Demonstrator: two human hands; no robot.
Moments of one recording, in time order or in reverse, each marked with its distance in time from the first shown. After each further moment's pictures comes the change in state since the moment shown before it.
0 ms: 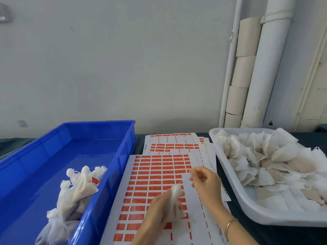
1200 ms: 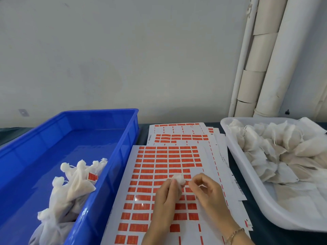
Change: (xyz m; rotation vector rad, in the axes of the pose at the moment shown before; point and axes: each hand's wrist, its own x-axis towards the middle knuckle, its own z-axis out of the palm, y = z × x) left_hand 0.041 -0.028 -0.007 0.334 0.120 0.563; right_hand -0.018 0.036 0.021 0.207 -0.307 -0.029
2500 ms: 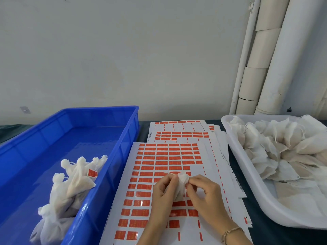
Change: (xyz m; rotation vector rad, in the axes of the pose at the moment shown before) left_hand 0.004 0.002 0.000 -0.176 0.019 -0.020; right_hand -0.006 0.001 0.006 -0.291 0.031 -0.243
